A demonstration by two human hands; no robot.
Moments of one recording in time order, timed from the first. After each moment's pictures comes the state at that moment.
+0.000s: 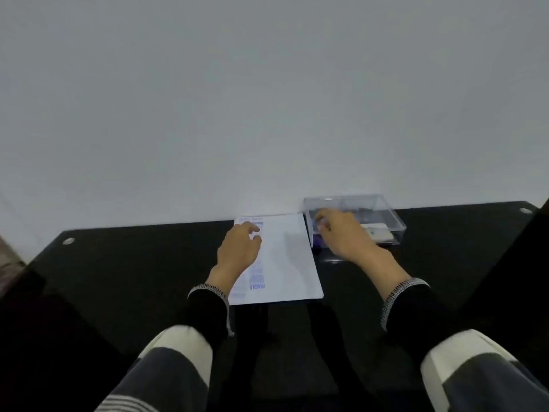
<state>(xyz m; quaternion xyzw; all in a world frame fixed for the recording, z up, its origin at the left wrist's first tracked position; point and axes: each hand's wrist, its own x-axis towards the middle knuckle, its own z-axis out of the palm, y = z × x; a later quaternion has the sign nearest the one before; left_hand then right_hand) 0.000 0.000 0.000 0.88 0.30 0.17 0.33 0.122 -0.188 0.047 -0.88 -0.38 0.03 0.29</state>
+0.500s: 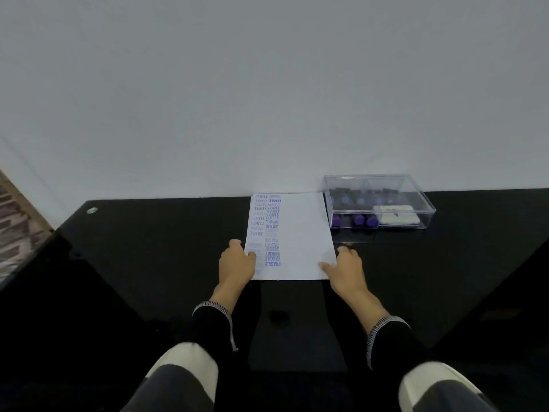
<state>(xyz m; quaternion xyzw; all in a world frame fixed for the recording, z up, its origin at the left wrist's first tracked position) -0.040 0.001 -0.068 0.80 0.47 0.13 0.36 0.088 -0.176 -0.075 -0.91 -0.20 0.12 0.34</state>
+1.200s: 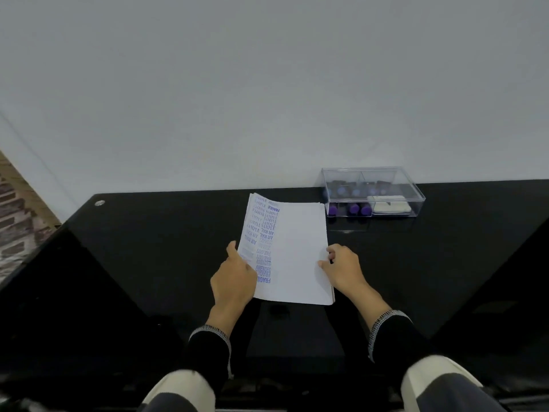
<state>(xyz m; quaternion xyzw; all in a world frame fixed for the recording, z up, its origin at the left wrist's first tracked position) -0.096 -0.042 -0.087 0.85 0.45 0.16 0.23 0.063 -0.201 -0.078 -0.89 -0.25 0.13 0.36</state>
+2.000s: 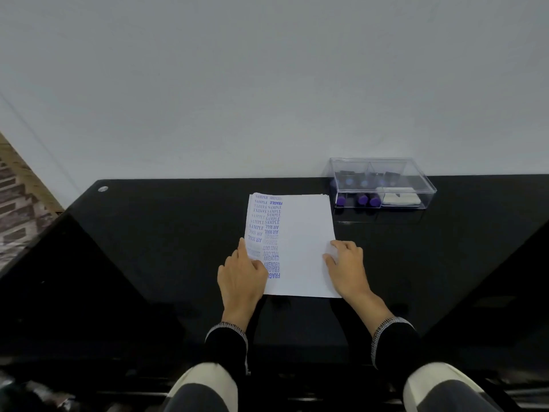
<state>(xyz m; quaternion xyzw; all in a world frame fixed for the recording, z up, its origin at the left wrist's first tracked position) -0.105 -0.050 -0.109 0.86 0.44 0.22 0.17 0.037 -0.200 -0.091 -0.89 -0.28 0.07 0.35</state>
